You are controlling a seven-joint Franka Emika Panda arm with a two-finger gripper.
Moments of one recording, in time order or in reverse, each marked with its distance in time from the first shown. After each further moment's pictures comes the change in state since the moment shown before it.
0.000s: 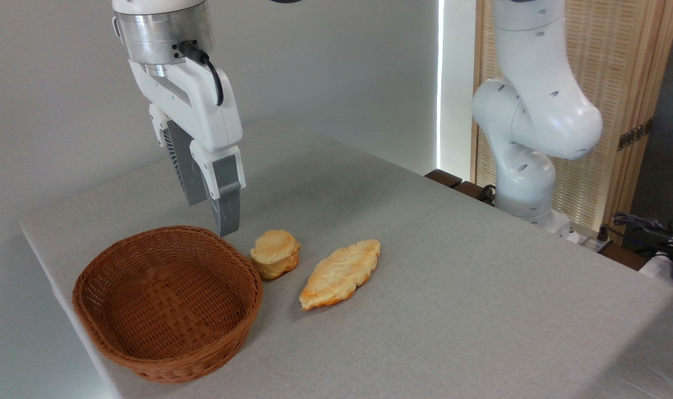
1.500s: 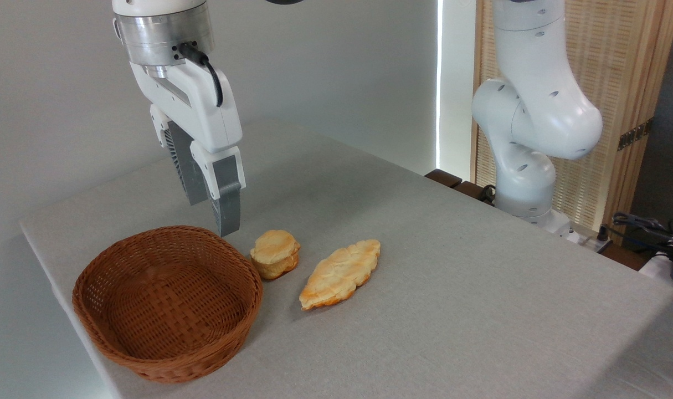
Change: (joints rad) arm -0.002 0.000 -0.002 -0.002 0.000 -0.004 0.000
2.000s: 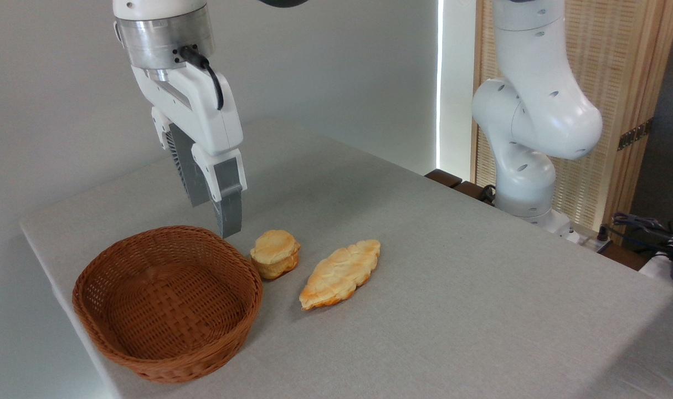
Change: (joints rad) arm -0.001 0.000 -0.001 -0.010 0.000 -0.001 0.000
